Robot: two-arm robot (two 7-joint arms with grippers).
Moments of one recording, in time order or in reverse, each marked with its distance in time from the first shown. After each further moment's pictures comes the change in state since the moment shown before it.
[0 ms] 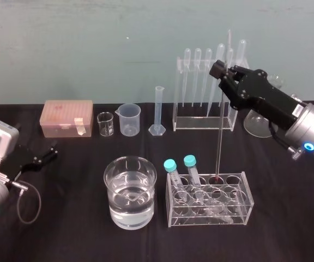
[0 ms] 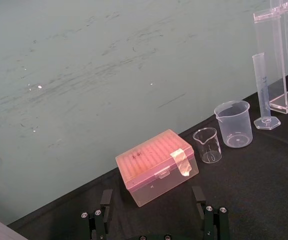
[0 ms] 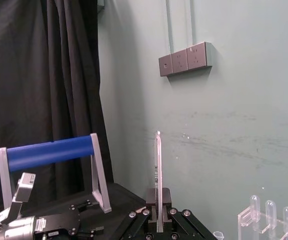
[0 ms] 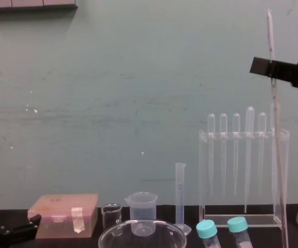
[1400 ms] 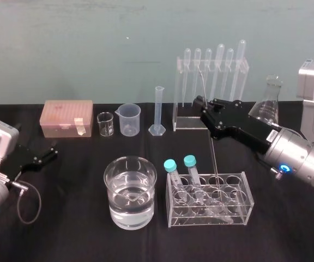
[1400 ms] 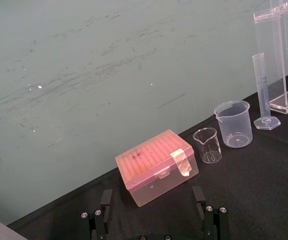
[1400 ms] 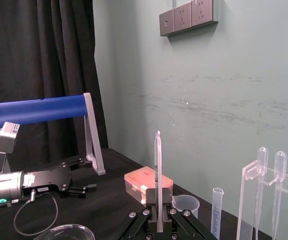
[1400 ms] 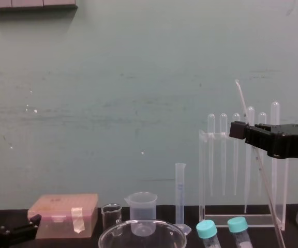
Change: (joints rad) left arm 0.000 0.000 0.000 0.000 0.000 0.000 0.000; right arm 0.011 -0.069 -0.058 0.129 -0.153 -0.019 0.018
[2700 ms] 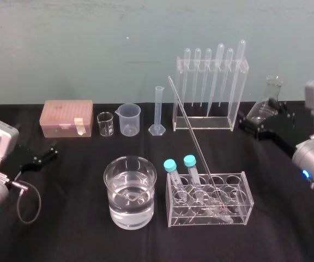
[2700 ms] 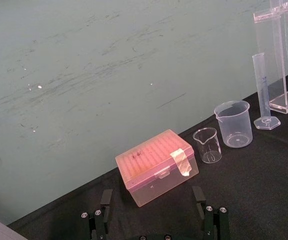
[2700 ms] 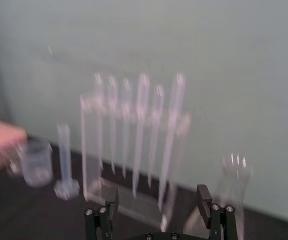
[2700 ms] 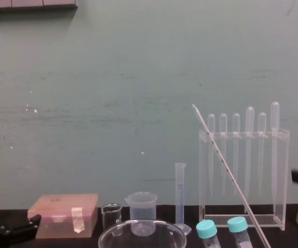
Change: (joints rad) left arm 0.000 0.000 0.000 0.000 0.000 0.000 0.000; right arm -0.069 -0.013 0.097 0.056 -0.255 0.059 -0.443
